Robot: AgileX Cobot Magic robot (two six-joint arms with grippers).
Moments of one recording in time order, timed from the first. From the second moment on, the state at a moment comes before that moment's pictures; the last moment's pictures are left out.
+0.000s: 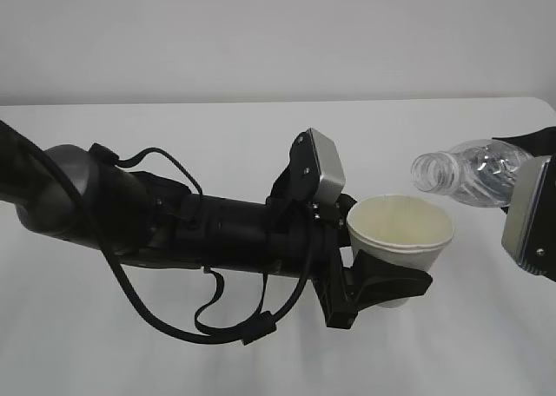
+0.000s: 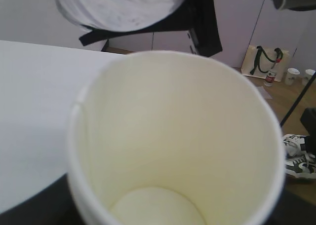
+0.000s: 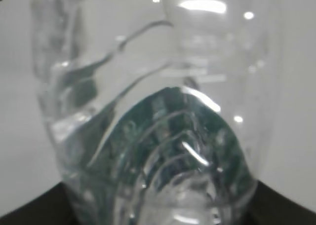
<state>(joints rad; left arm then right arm) -0.75 2.09 -1.05 1.04 -0.98 -0.65 0.09 1.25 -0.41 -0.55 -0.41 -0.88</state>
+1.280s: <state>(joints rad) -0.75 2.09 -1.05 1.04 -0.98 -0.65 0.09 1.25 -0.41 -0.45 -0.47 -1.09</state>
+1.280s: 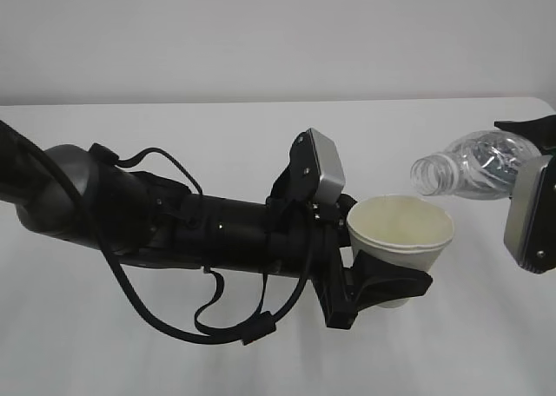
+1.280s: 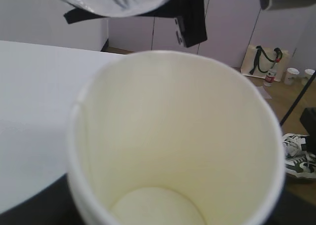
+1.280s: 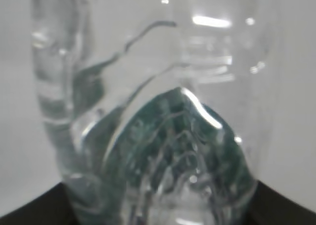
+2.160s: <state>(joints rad) -0.75 2.09 -1.05 1.04 -0.98 -0.65 0.09 1.25 -0.41 -0.38 -0.51 -1.19</state>
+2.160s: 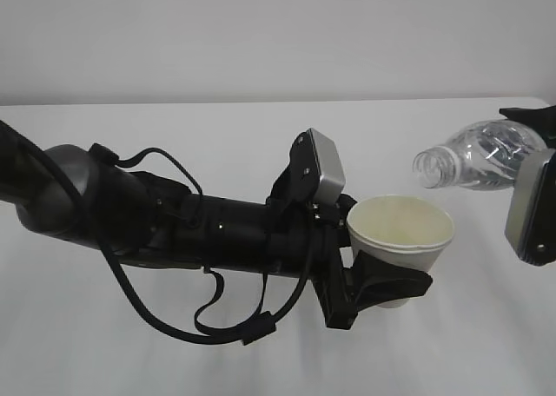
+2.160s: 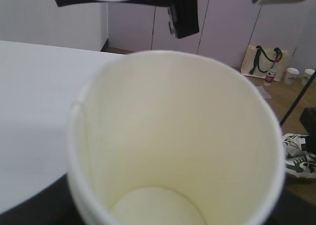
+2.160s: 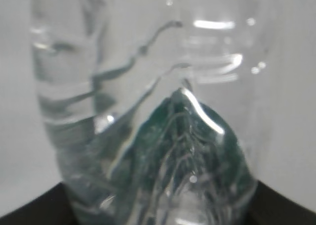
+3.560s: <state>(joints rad) -0.75 2.09 -1.05 1.03 -0.98 -0.65 0.09 1.25 -0.41 -0.37 -0.52 -1.26</state>
